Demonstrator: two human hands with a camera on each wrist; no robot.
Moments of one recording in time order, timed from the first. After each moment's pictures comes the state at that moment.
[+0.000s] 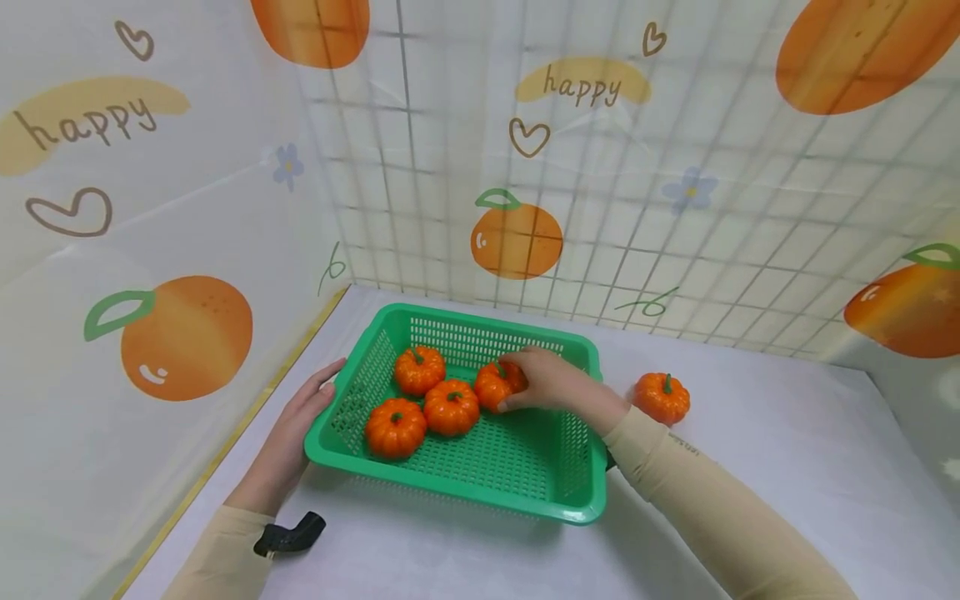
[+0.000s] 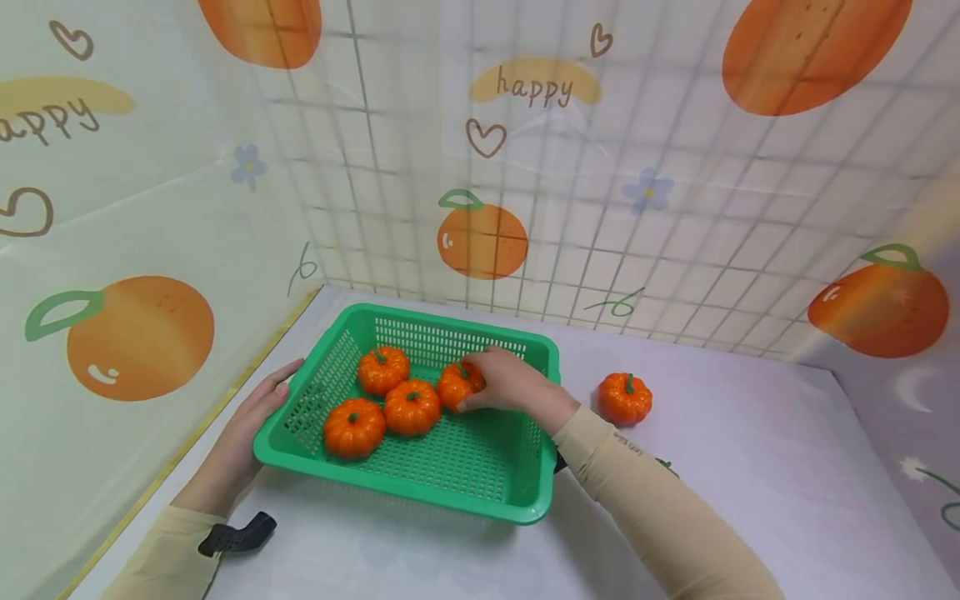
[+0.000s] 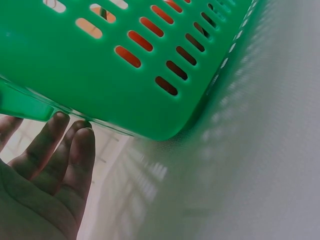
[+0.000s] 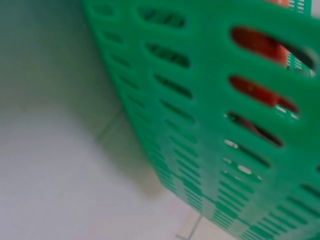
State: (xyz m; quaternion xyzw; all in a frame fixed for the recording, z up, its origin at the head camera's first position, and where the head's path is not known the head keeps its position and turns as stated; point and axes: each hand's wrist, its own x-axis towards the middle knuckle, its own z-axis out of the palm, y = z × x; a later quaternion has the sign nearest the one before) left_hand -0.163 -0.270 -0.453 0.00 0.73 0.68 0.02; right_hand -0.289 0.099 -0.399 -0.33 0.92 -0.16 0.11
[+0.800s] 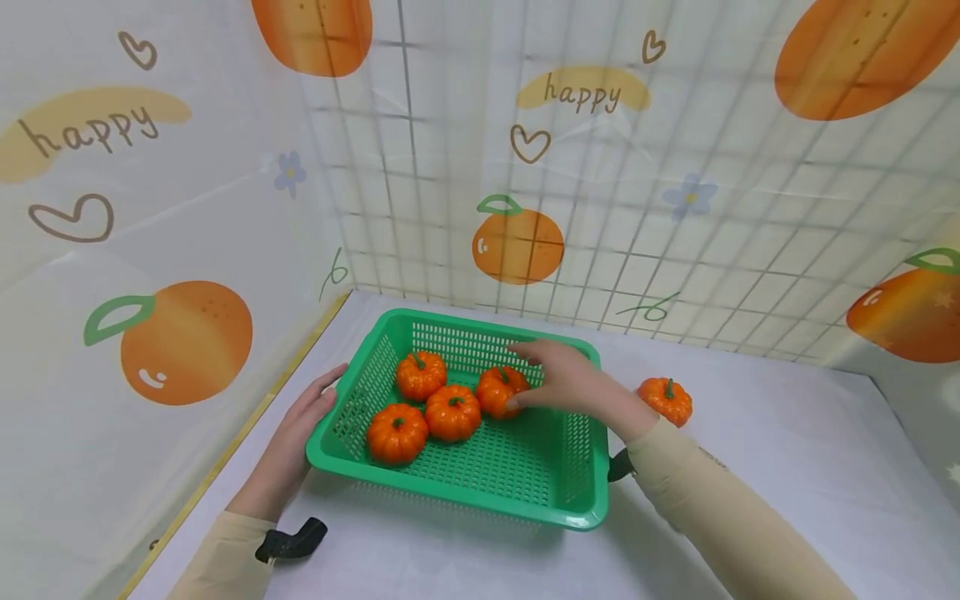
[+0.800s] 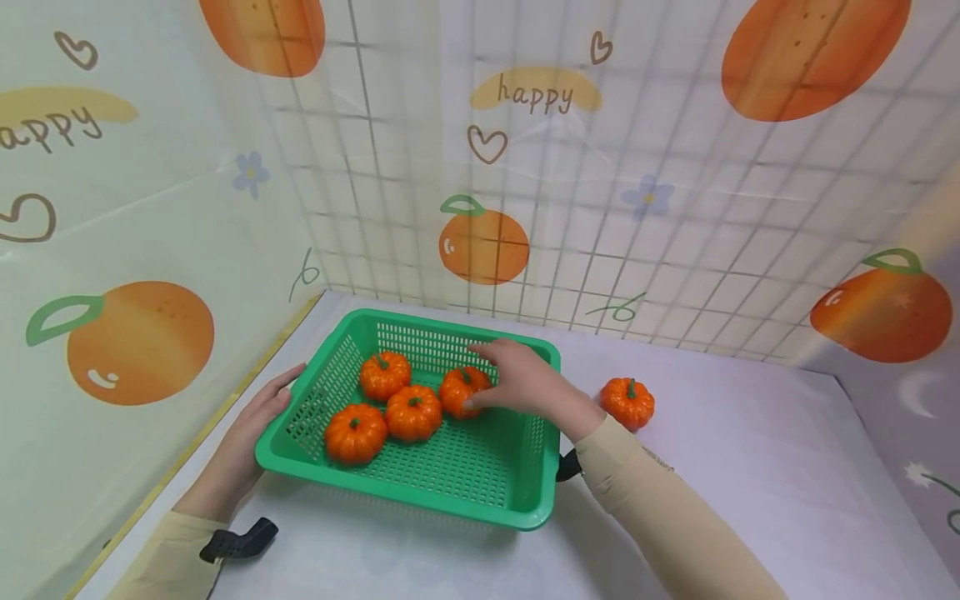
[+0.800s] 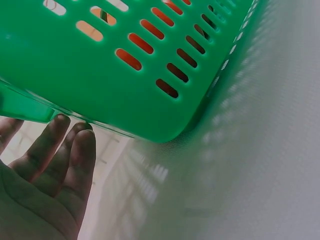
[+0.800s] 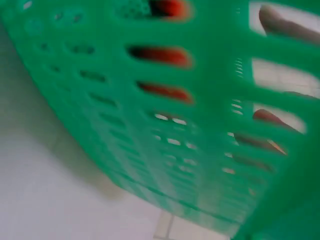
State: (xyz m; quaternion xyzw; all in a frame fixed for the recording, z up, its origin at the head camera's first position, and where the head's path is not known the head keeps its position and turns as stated) left_hand -0.161 -0.269 -0.452 0.00 0.73 0.68 0.02; right_hand -0.281 0.118 -0.379 -0.33 0.91 -0.23 0.07
